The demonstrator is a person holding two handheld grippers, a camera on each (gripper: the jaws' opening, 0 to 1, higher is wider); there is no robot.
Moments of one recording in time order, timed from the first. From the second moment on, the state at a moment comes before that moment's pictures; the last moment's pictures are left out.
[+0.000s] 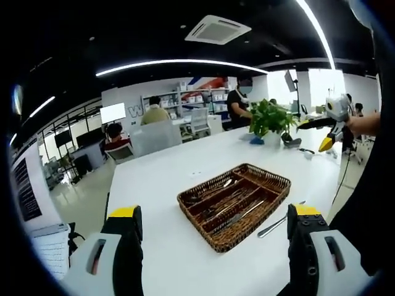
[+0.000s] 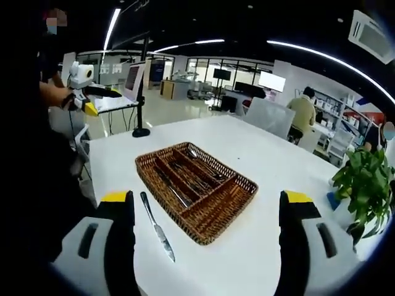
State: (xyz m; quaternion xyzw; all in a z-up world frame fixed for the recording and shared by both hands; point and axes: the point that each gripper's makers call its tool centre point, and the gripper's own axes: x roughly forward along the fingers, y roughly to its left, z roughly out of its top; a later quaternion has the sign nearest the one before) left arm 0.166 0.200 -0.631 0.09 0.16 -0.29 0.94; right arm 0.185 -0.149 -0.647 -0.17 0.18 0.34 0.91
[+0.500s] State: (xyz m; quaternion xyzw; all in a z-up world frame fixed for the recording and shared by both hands) left arm 0.181 0.206 -0.655 0.10 0.21 -0.30 0.93; right arm 0.187 -0.156 -0.659 -0.15 0.22 0.34 0.90
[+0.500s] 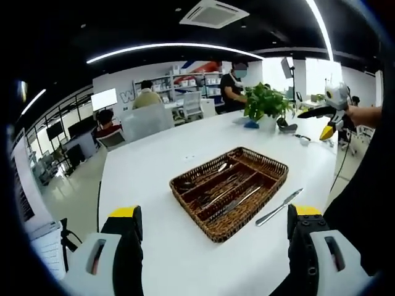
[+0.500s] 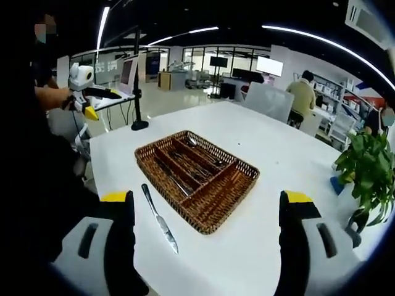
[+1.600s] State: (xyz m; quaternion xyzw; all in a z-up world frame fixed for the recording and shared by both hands) left arm 0.177 0.204 -0.661 0.11 0.21 -0.31 0.92; right arm 0.151 -0.126 -0.750 -0.24 0.35 0.45 0.79
